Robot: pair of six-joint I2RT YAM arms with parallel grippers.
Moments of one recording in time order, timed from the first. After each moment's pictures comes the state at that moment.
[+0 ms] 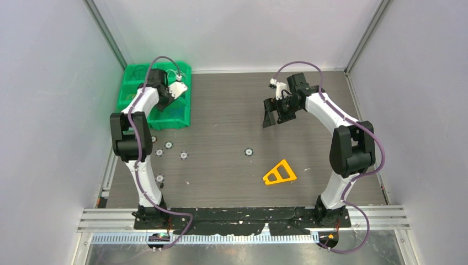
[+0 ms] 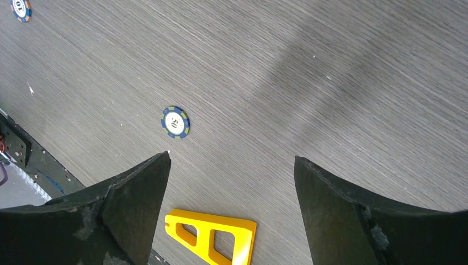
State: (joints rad) left arm 0.03 2.04 1.63 -0.62 -0.03 0.92; right arm 0.24 1.79 1.43 -0.73 -0.49 -0.09
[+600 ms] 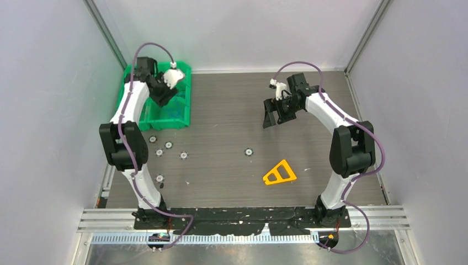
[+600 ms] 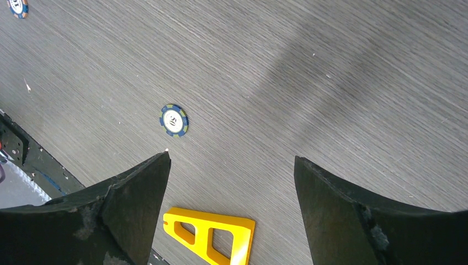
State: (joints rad) left arm 0.05 1.91 1.67 -0.79 0.16 0.92; right arm 0.24 1.79 1.43 -0.74 -0.49 -0.10
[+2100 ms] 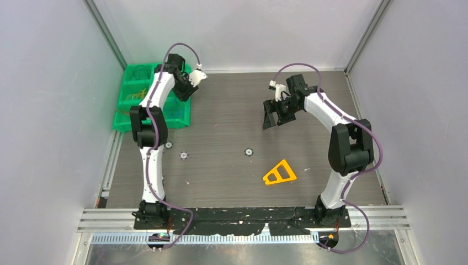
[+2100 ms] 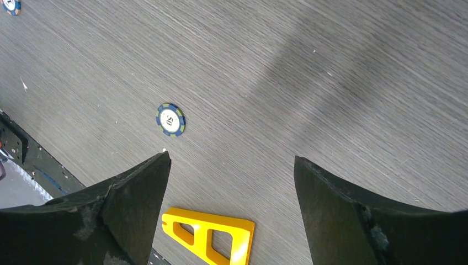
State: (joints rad) left arm -0.09 2.36 2.21 -0.98 0.20 0.91; right arm 0.23 1.82 1.43 -0.74 -0.50 -0.10
